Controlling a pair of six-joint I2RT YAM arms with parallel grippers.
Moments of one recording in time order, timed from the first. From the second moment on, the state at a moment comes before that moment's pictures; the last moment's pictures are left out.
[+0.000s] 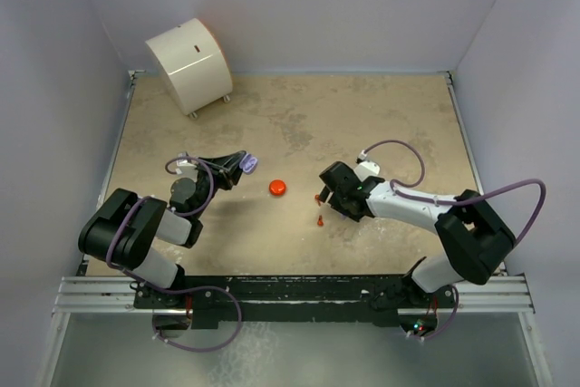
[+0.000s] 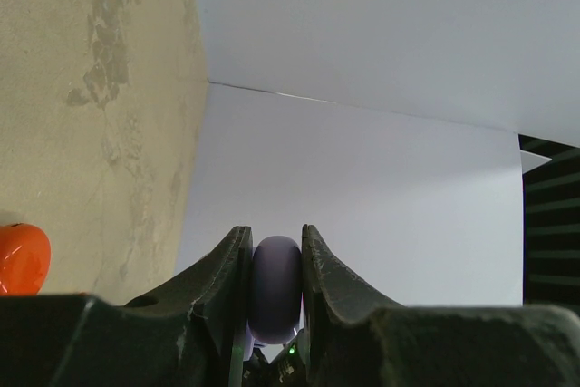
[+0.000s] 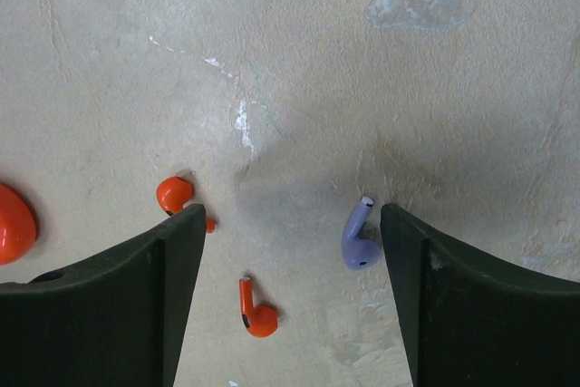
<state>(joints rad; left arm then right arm) -0.29 1.55 0.18 1.39 0.16 -1.74 0.74 1.49 0.76 -0.42 0.43 1.19</state>
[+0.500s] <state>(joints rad) -0.28 1.54 0.14 1.41 0.16 -1.74 0.85 1.48 0.76 -0.47 0.46 1.23</state>
